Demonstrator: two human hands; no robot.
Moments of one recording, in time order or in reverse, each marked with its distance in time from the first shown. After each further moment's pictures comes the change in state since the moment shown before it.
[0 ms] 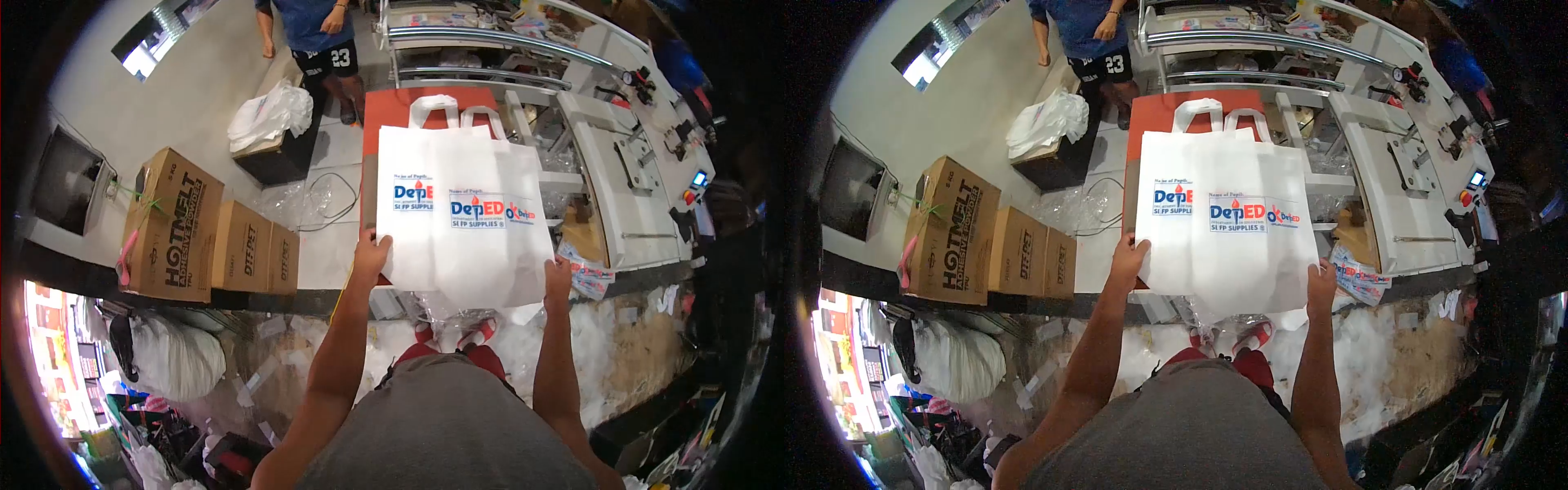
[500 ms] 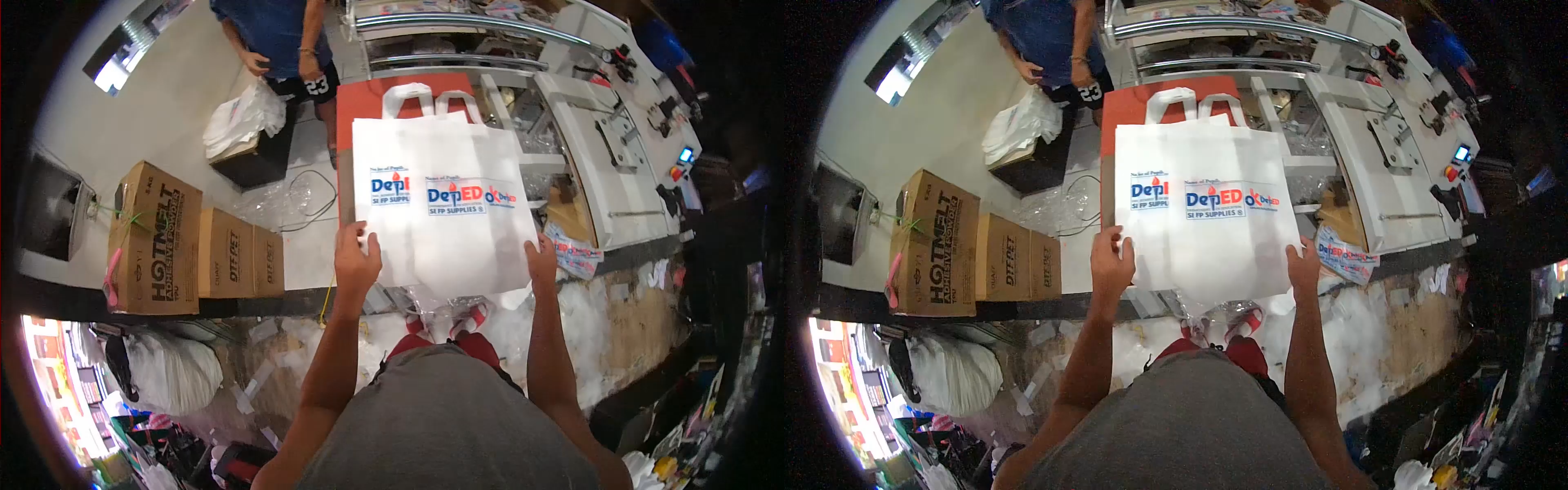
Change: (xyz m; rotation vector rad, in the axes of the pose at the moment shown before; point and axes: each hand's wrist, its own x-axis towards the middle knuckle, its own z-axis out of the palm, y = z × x) left_hand -0.055 0.066 0.021 0.718 0.180 0.596; right_hand 0.008 0.001 0.005 -0.313 -0.029 -0.101
